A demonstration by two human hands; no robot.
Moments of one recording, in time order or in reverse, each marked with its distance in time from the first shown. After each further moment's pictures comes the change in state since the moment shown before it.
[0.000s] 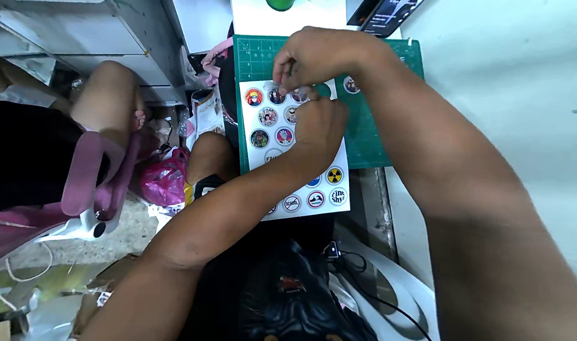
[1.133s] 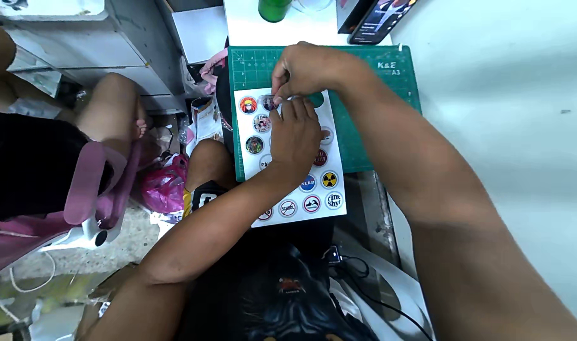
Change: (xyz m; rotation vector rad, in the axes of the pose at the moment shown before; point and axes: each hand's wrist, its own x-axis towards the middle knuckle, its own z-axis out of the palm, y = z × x) left_hand -0.012 -0.019 0.037 -0.017 0.244 -0.068; right_hand -0.050 -0.094 -0.024 -0.260 -0.175 0.287
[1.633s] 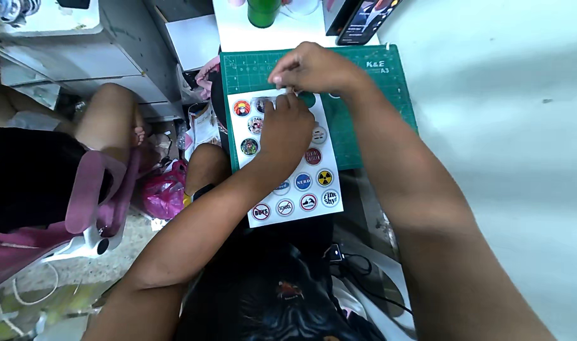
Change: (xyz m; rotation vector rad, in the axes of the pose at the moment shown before) left_hand 0.010 -0.016 -0.018 -0.003 -0.058 0.162; right_hand 0.065 0.099 0.073 0.653 0.428 -0.239
